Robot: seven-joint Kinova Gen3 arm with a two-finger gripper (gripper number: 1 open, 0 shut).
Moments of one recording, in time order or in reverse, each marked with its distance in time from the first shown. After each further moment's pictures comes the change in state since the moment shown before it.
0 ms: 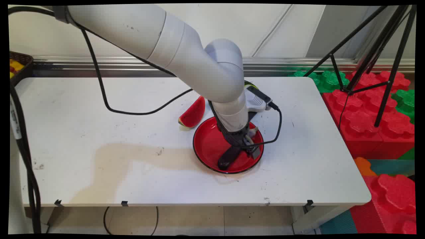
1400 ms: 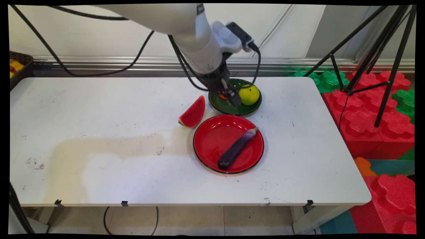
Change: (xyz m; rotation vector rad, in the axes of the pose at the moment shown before) arm 0.024 -0.095 -0.107 0.113 0.197 0.151
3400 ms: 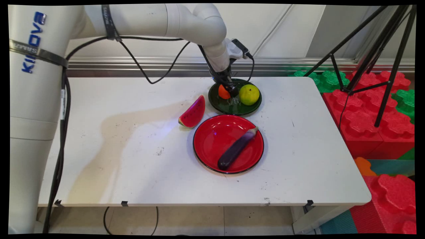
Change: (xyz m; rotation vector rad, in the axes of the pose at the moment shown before) arm 0.055 -0.101 0.207 0.040 -0.095 -0.029
